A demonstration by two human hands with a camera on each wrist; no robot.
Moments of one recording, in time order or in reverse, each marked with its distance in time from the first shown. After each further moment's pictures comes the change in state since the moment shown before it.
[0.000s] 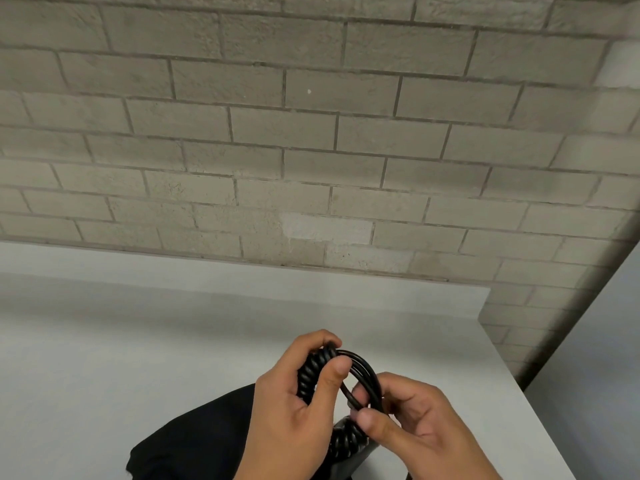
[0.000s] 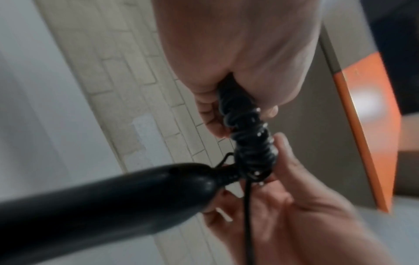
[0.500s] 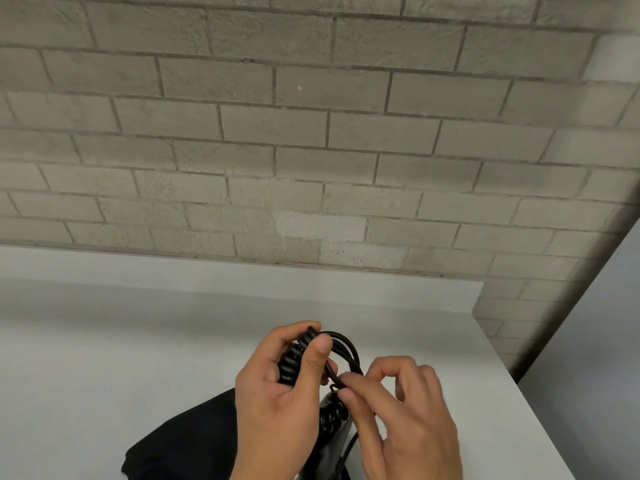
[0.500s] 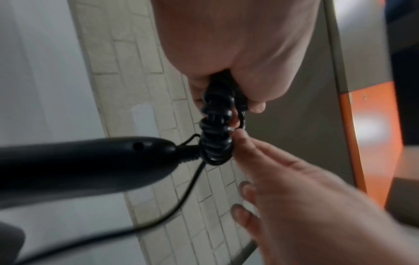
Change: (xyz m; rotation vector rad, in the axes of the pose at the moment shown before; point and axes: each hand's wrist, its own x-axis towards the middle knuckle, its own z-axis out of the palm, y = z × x) left_hand 0.005 0.013 0.005 -0.172 0.149 -0.148; right_hand 0.000 0.005 0.034 -0.865 0.563 -0.426
